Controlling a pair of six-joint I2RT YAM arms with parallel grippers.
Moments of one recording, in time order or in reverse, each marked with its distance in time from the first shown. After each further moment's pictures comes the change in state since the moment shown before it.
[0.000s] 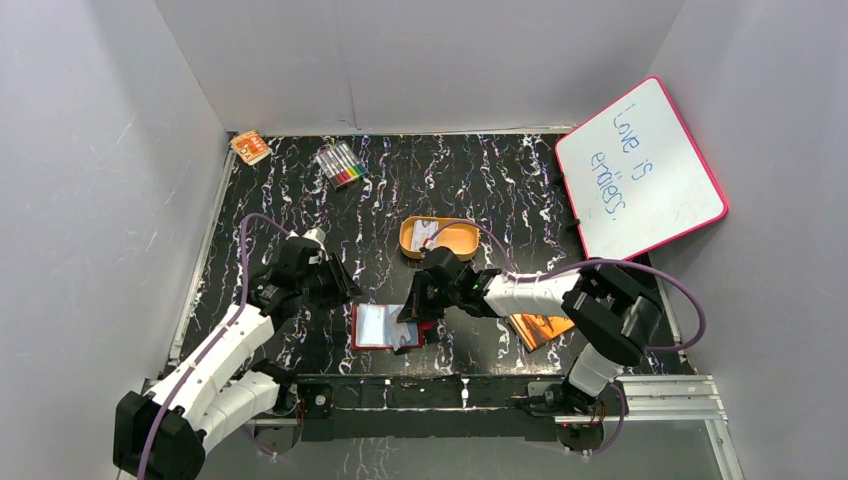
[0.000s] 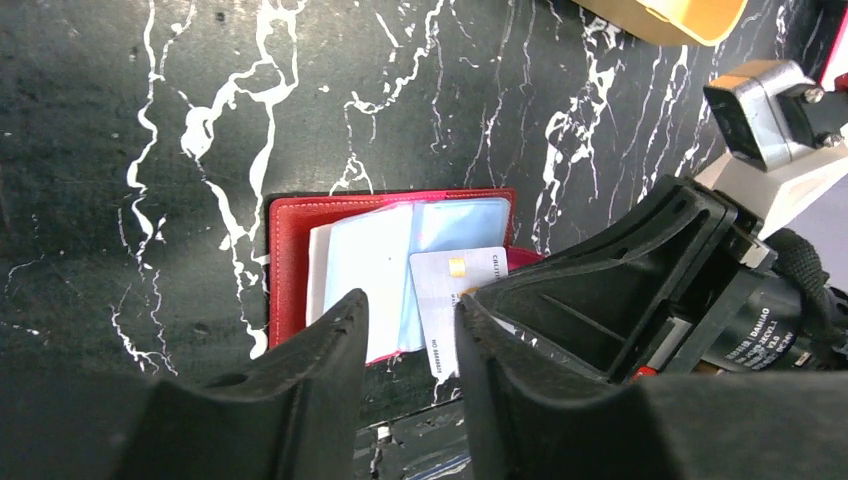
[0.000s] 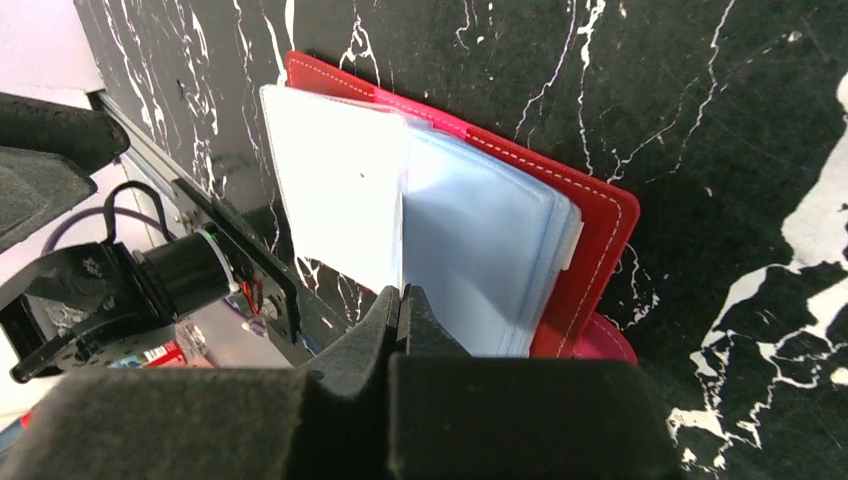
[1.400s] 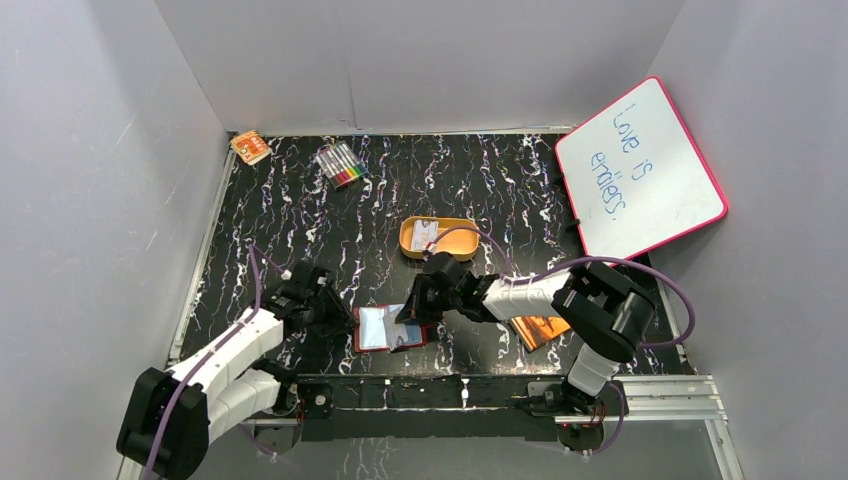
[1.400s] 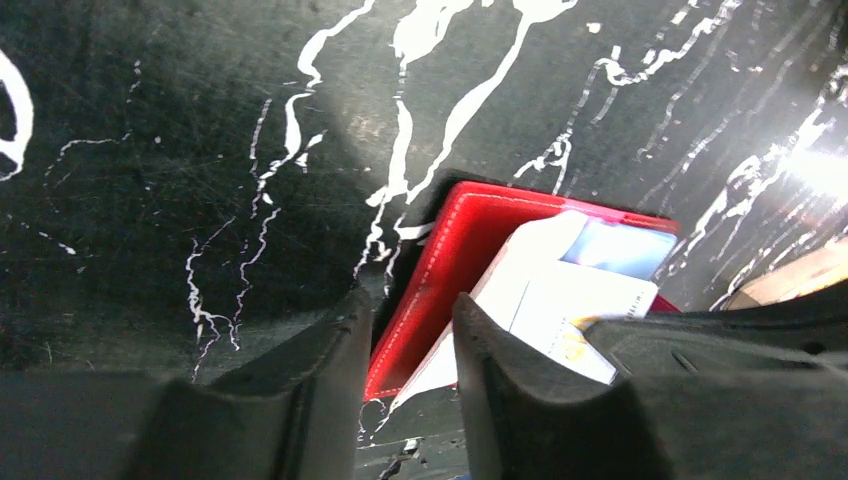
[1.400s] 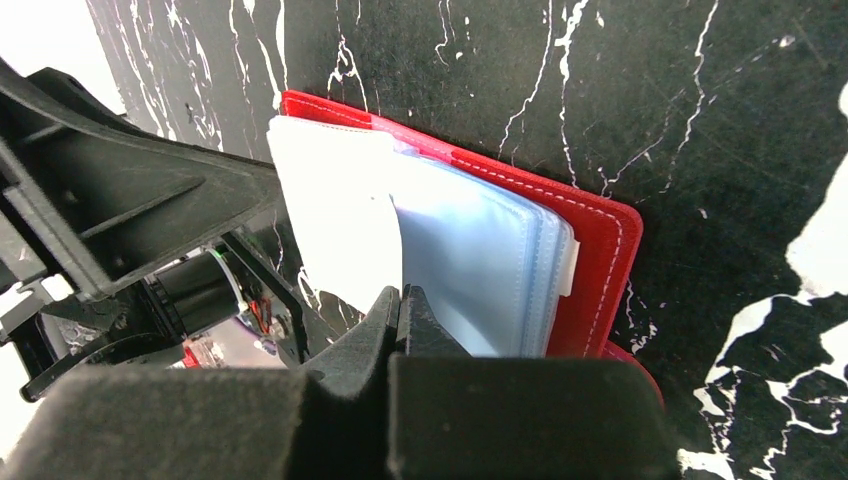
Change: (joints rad) left arm -0.001 0.087 -0.195 0.035 -0.063 -0.252; right arm 0.004 0.047 -0.053 0.127 0.021 0.074
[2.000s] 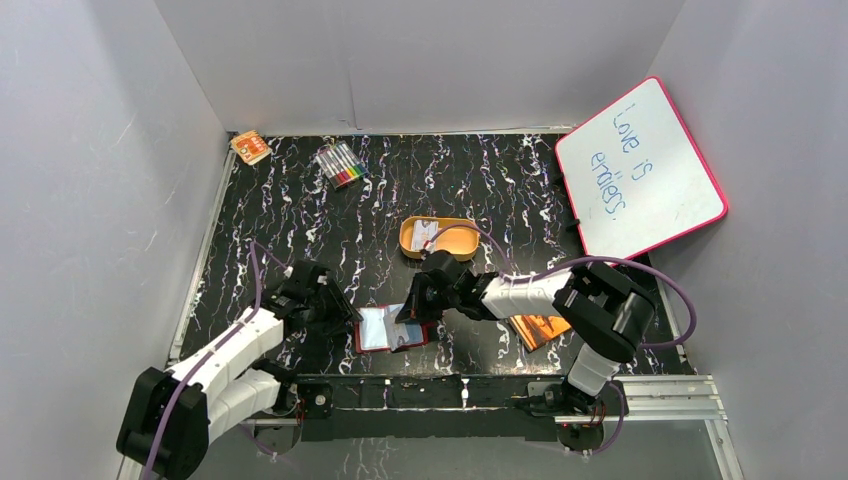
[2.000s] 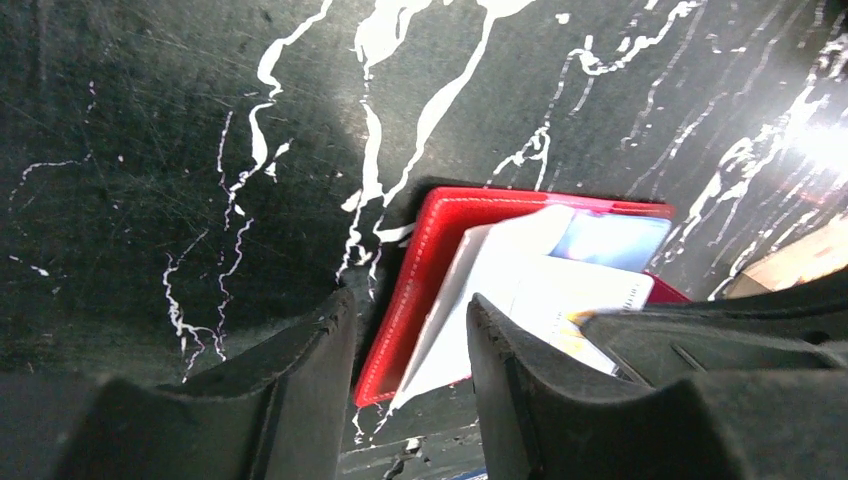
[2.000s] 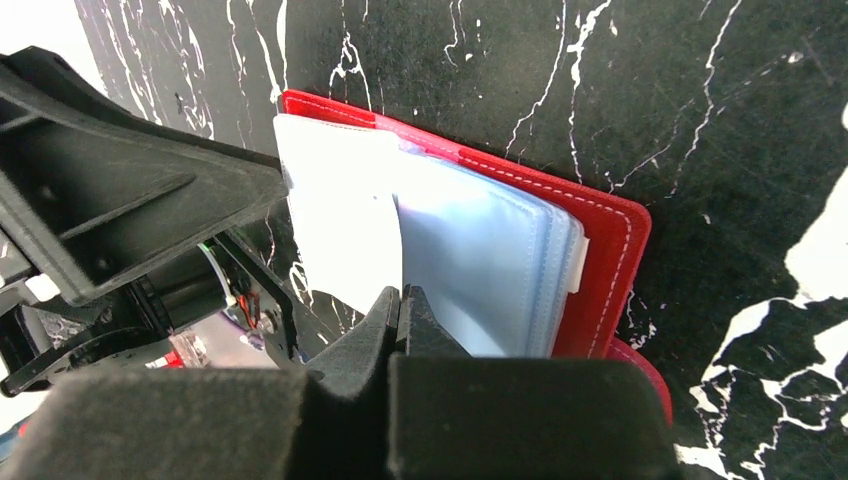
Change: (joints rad) left arm 0.000 -0.023 0.003 0.023 0.023 0.037; right arm 0.000 -0.001 0.020 -0.032 -0.003 -0.039
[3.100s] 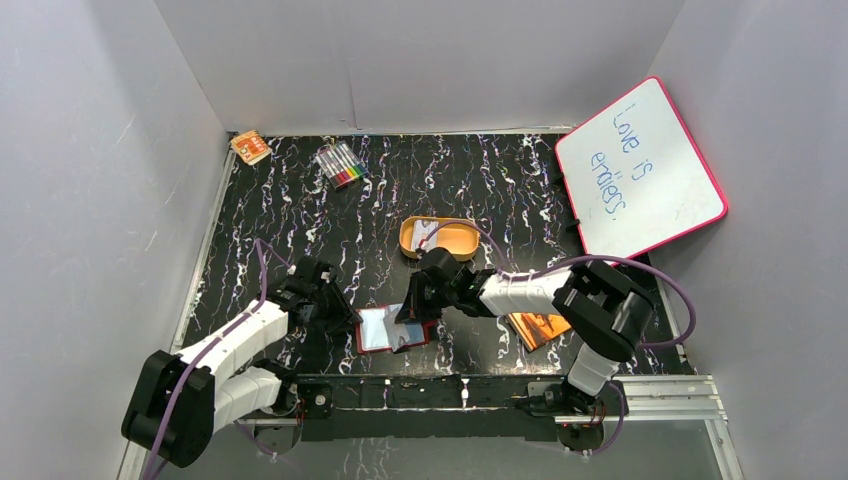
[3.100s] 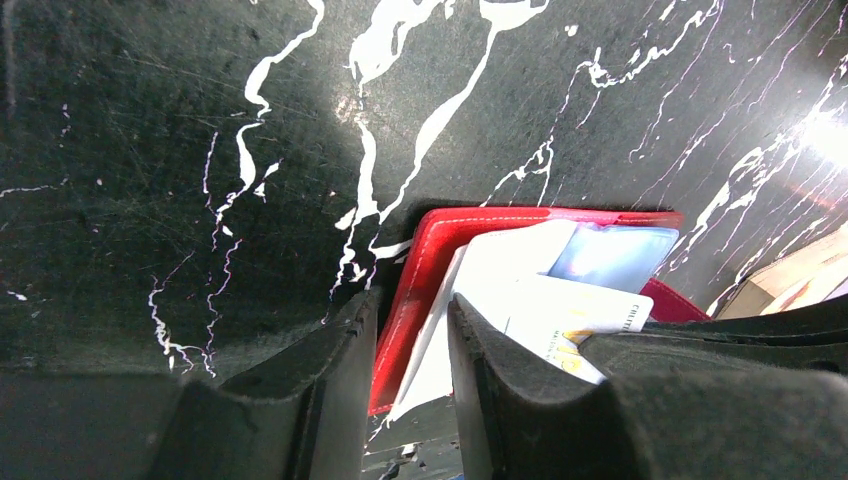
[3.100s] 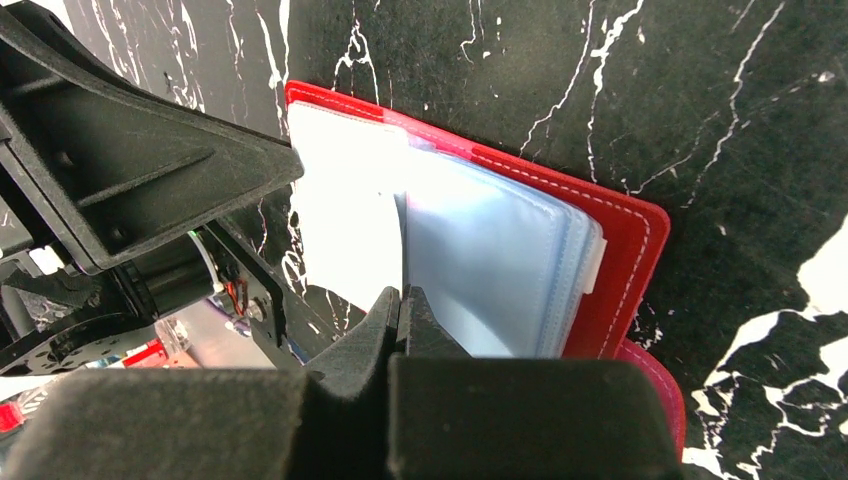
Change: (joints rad) left arm -0.003 0.097 0.017 0.034 0.002 0.005; right arm 0.000 0.001 0.040 -0.064 -0.026 -0.065
